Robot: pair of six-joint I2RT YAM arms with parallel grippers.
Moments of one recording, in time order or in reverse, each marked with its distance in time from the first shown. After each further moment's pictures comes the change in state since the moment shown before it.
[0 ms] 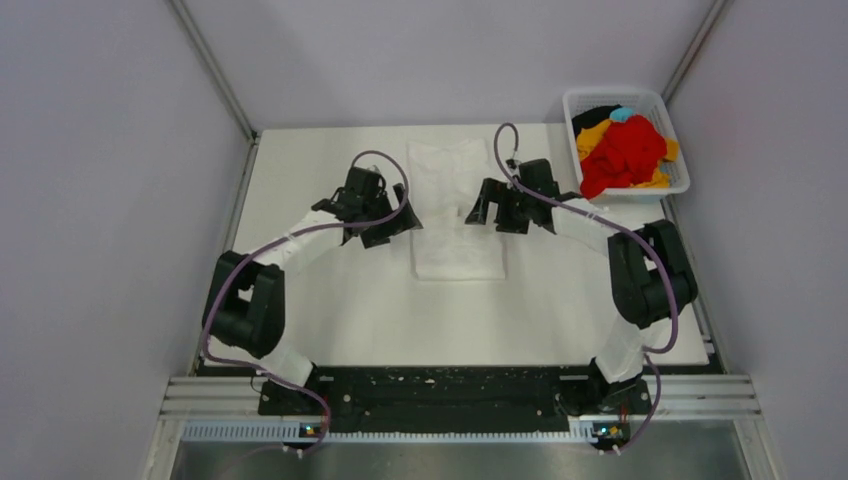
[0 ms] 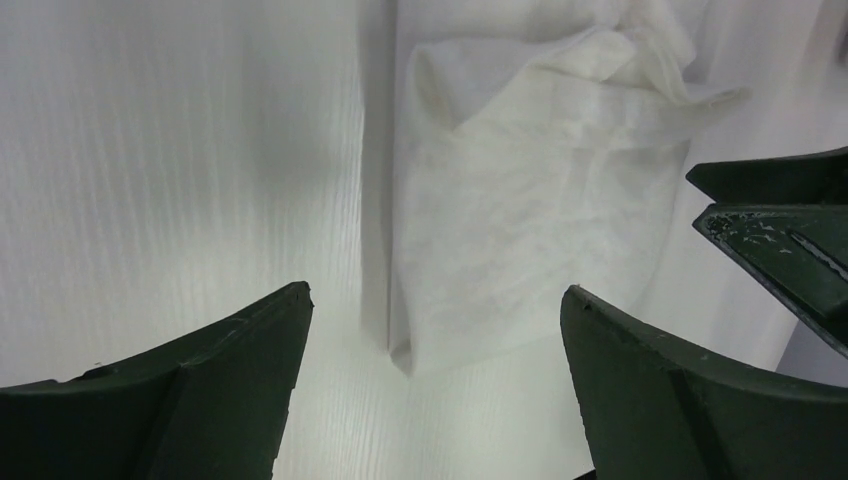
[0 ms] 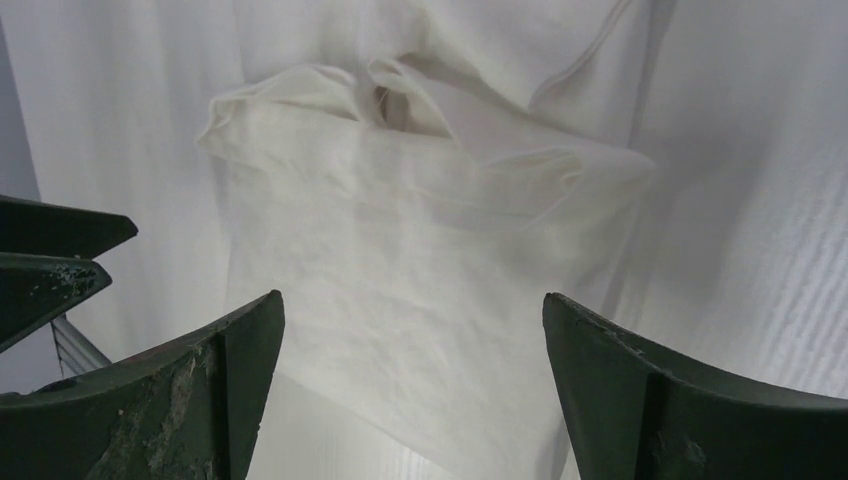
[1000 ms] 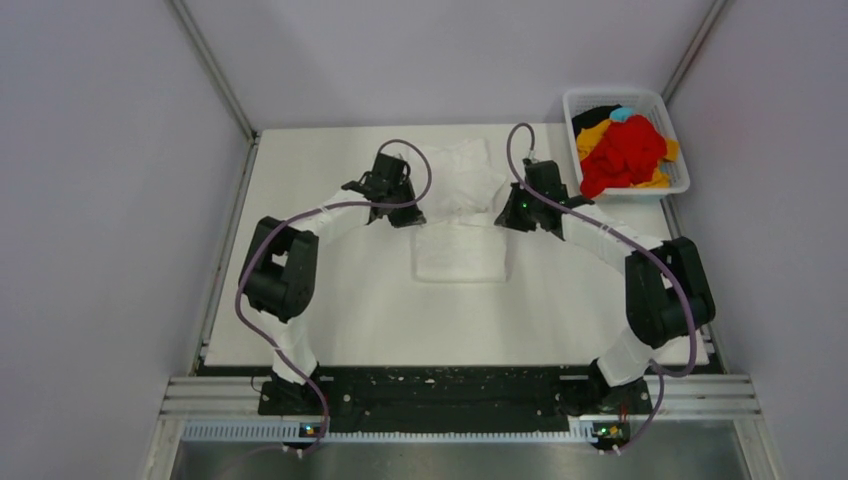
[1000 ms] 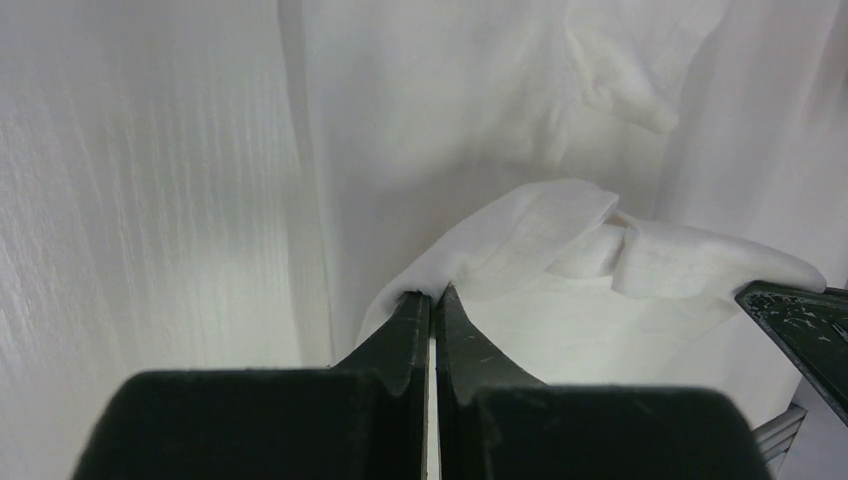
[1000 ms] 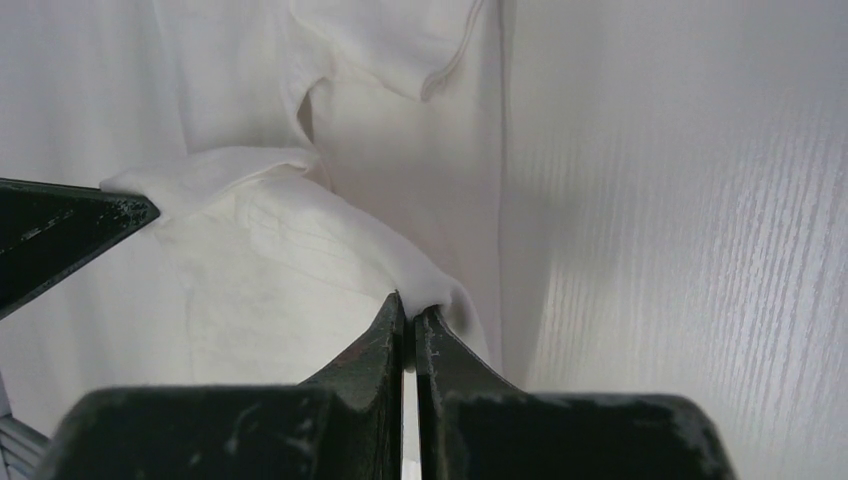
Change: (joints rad) left arm -0.056 0.197 0.174 0.031 -0.014 0.007; right arm 0.019 -0.153 -0.072 -0.082 0.213 0.047
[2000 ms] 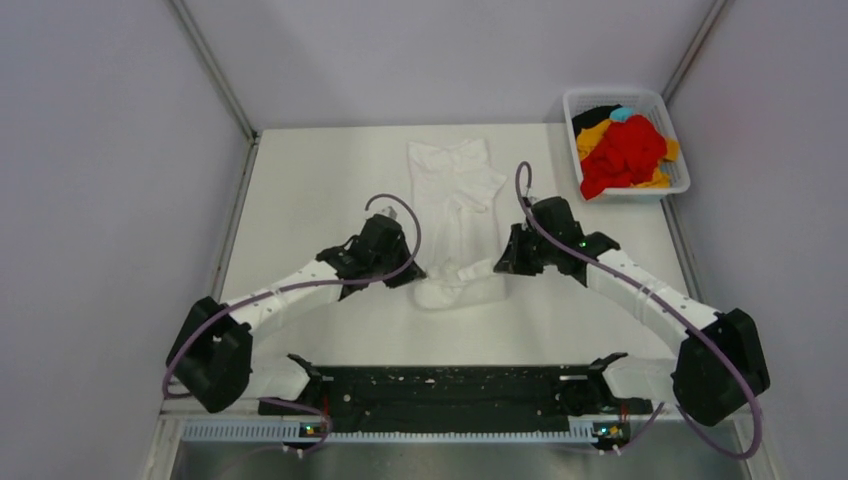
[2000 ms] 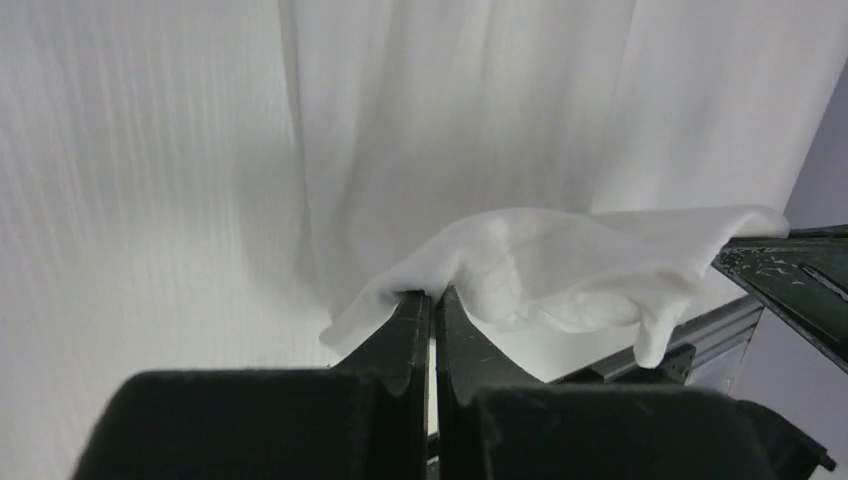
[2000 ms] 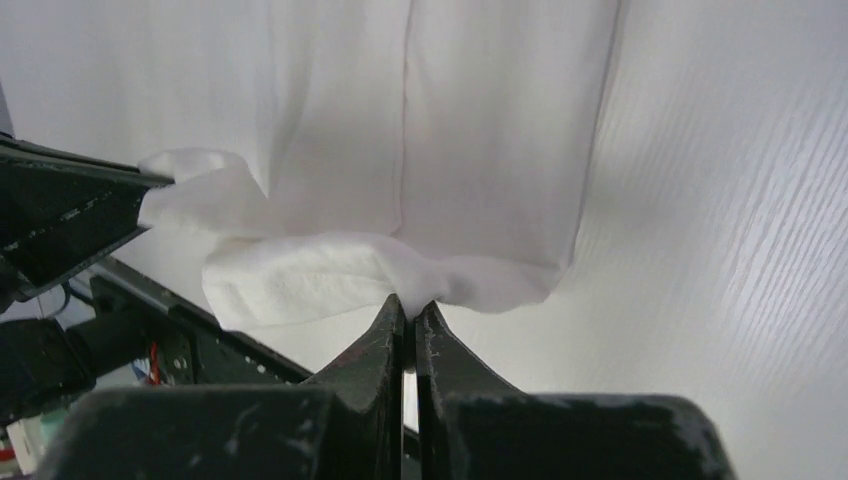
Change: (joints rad) left arm -0.245 -0.592 -0.571 0.021 -0.091 -0.269; right arm 0.150 -0.401 -0.241 -0.248 -0.108 0.006
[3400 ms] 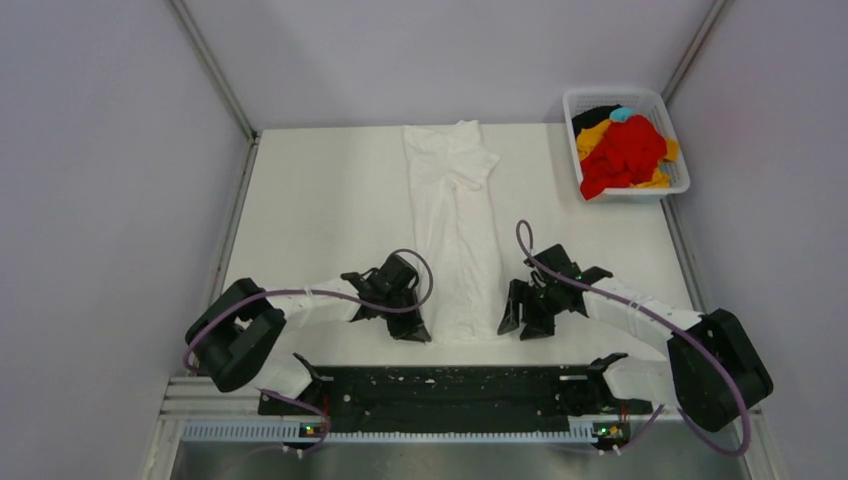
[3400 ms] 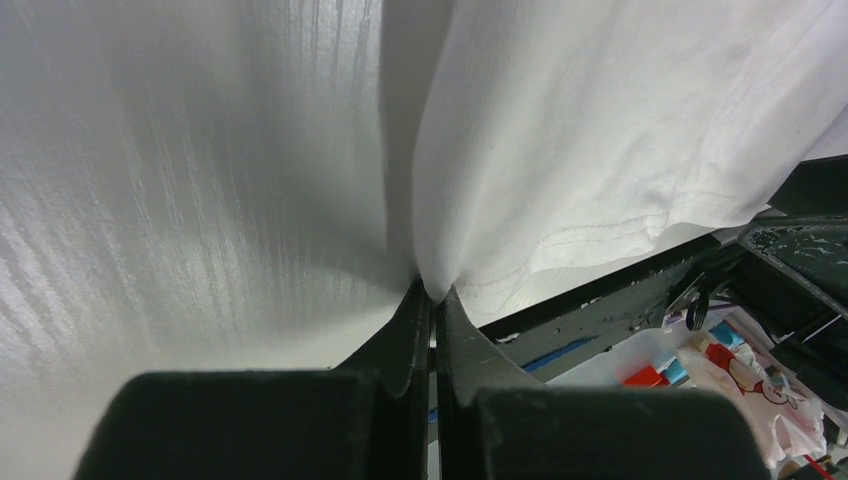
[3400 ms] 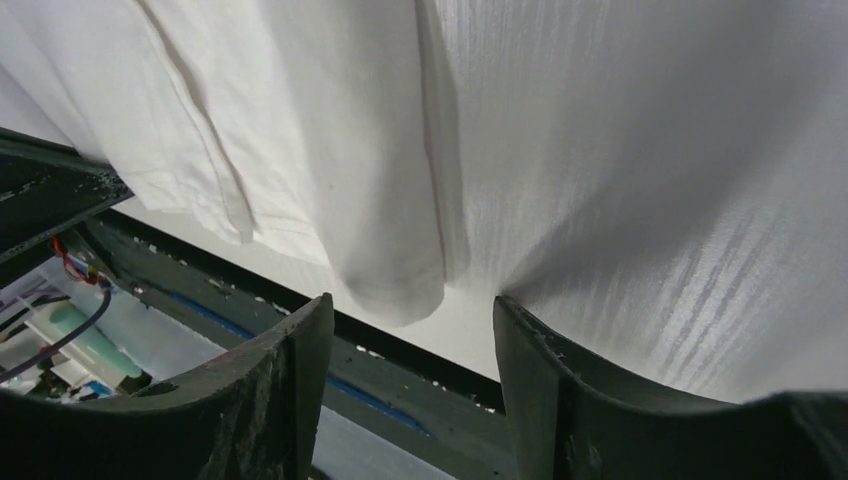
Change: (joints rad) left arm -0.112 0.178 -0.142 0.007 0.248 -0.103; right arm -0.011 -0.003 -0.290 -0.061 -0.131 0.080
